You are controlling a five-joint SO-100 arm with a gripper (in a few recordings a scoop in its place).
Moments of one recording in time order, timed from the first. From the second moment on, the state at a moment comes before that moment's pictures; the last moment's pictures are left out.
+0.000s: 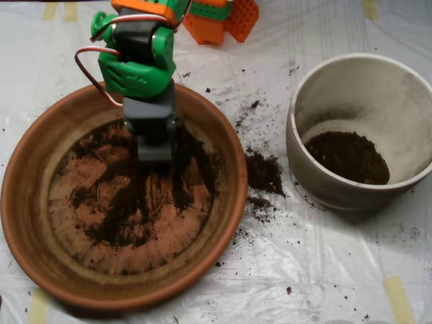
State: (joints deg) arm 23.7 89.8 106.0 65.7 -21.8
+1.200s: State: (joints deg) arm -21.0 98.3 66.1 84.0 -13.4
